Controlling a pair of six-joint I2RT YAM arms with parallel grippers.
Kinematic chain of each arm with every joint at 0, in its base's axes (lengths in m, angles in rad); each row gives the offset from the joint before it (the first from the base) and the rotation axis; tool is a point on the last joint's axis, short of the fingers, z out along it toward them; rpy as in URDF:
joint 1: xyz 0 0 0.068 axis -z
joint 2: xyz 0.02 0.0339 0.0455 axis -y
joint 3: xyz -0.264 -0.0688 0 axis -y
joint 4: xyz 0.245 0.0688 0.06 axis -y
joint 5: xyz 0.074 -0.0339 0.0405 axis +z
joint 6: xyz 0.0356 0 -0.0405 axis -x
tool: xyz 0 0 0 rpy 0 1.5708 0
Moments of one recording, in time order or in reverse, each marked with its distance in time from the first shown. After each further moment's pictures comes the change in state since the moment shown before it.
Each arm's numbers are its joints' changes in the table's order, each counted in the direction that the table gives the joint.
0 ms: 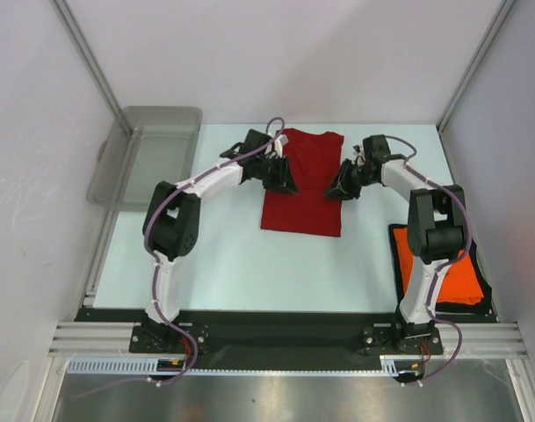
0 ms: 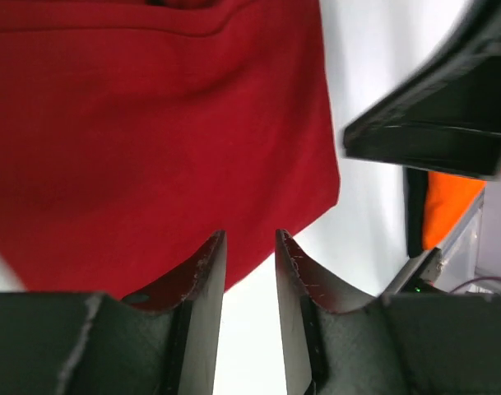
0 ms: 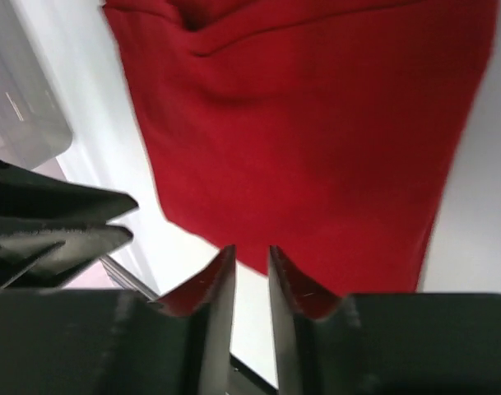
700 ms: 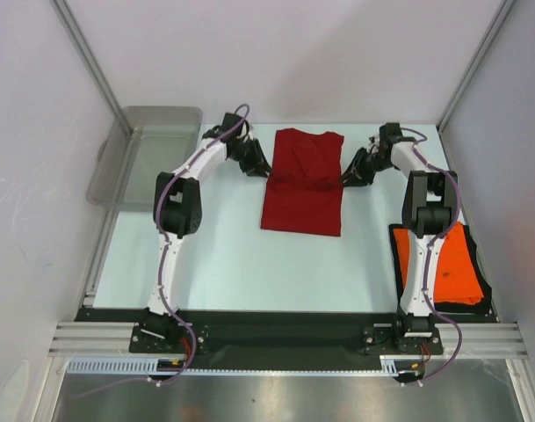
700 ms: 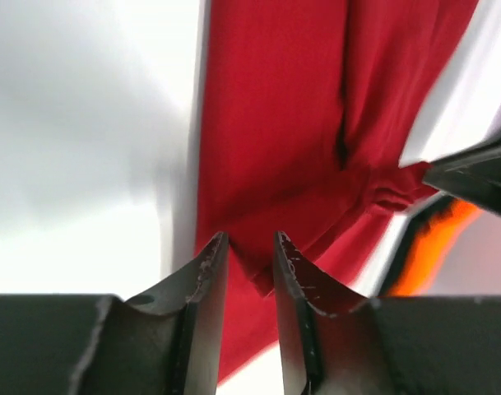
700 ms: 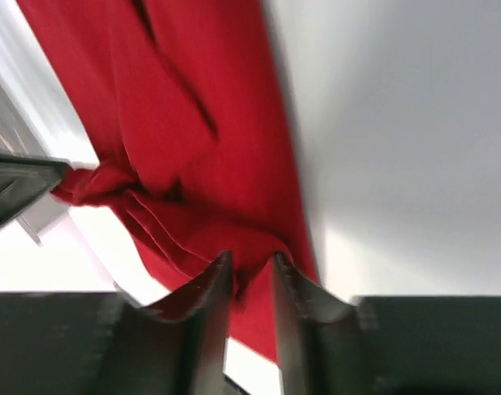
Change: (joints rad) left arm -0.190 -0.323 0.385 -0.220 -0.028 0.182; right arm 0.137 -0.331 0.362 -0.190 0.056 0.066
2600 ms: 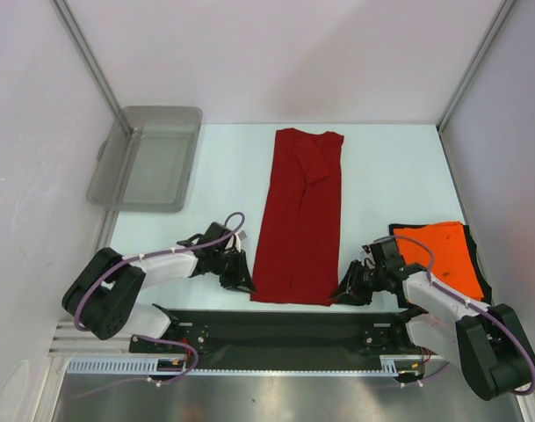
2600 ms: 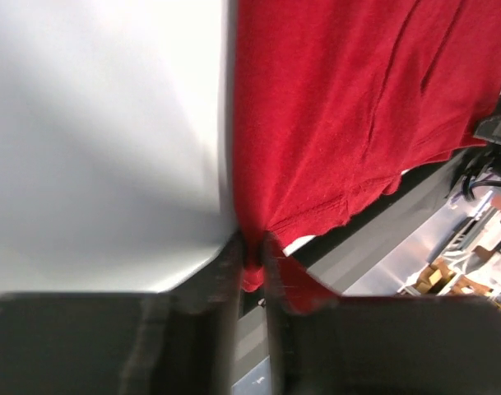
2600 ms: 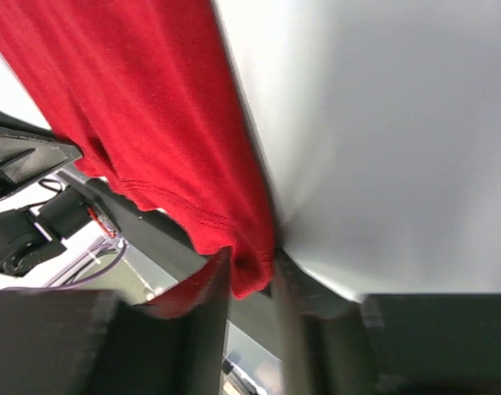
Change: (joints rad) left arm 0.298 1.036 -1.585 0.424 0.037 0.051; right arm -0.337 1.243 -1.543 0.383 -0.033 -0.333
